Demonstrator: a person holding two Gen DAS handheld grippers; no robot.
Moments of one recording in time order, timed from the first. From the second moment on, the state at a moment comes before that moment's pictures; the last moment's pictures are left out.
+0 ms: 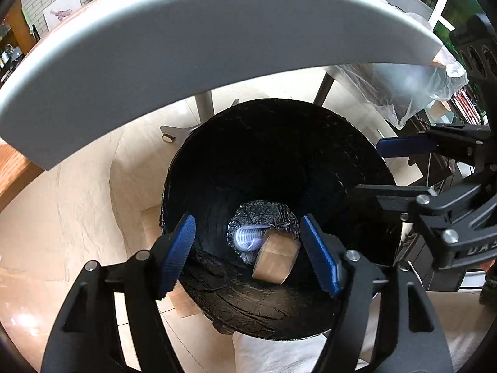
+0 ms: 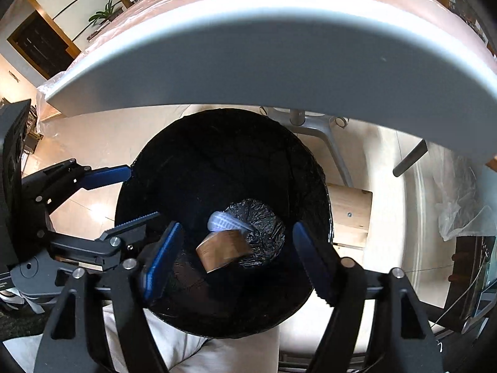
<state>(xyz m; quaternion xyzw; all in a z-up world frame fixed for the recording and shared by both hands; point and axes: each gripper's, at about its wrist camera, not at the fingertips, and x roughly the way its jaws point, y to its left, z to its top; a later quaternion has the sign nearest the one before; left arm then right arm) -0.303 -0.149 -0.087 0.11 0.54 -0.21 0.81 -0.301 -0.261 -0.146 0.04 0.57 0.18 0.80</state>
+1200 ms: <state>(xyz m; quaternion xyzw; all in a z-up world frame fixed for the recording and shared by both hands) -0.203 -0.185 0.031 0.12 0.40 -0.27 0.87 -0.162 -0.325 -0.047 -0.09 0.45 0.12 0.88</state>
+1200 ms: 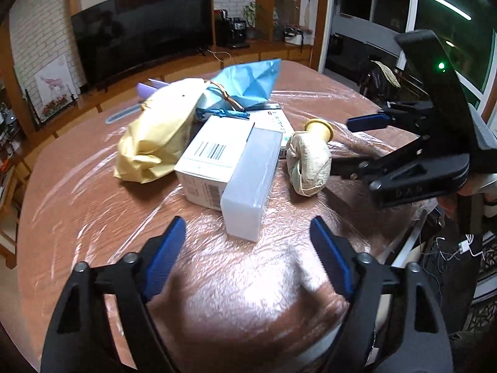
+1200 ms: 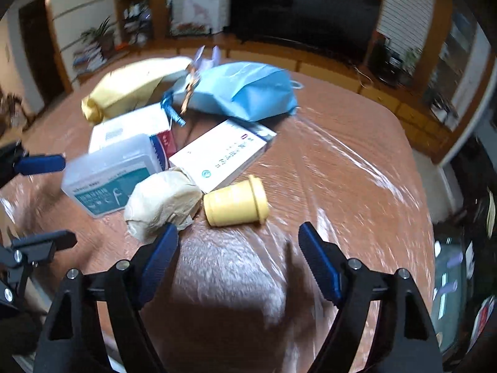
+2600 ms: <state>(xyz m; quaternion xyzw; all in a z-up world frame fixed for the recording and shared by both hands) -0.216 -0.153 0.046 0.02 0.41 -0.29 0.86 -0.202 -0.345 -0.040 0.07 0.45 0.17 0.87</state>
